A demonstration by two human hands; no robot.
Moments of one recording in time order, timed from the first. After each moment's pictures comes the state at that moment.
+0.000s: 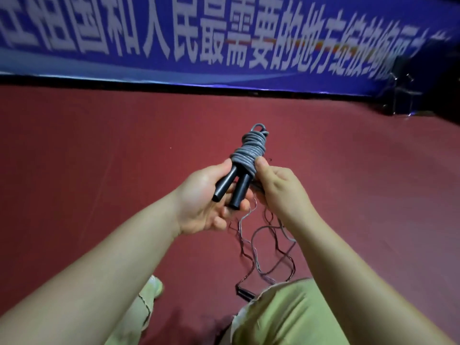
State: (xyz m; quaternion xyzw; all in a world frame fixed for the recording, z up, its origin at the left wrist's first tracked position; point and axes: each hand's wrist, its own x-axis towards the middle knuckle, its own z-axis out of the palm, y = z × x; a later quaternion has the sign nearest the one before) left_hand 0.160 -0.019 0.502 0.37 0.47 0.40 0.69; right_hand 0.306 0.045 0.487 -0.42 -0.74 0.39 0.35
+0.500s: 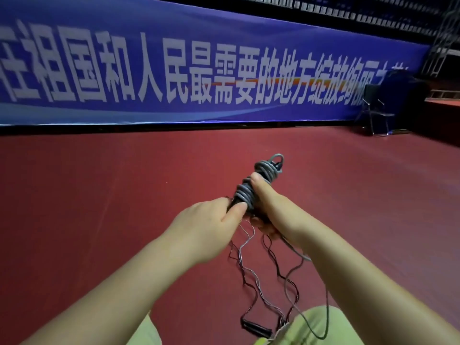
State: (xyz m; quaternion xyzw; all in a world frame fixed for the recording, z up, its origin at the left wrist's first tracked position) left_hand 0.177 -0.064 0.541 0.69 0.68 0.23 0.12; right_hand 0.308 0.009 0.546 -0.40 -0.76 0.44 0.25
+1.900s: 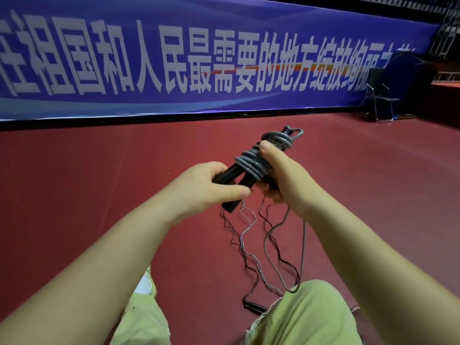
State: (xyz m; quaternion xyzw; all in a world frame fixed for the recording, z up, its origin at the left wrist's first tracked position) left_hand 0.172 -0.058 0.555 0.65 0.59 0.38 0.30; right_hand 0.337 -0.002 0.559 -0.37 -0.70 0.50 0.36
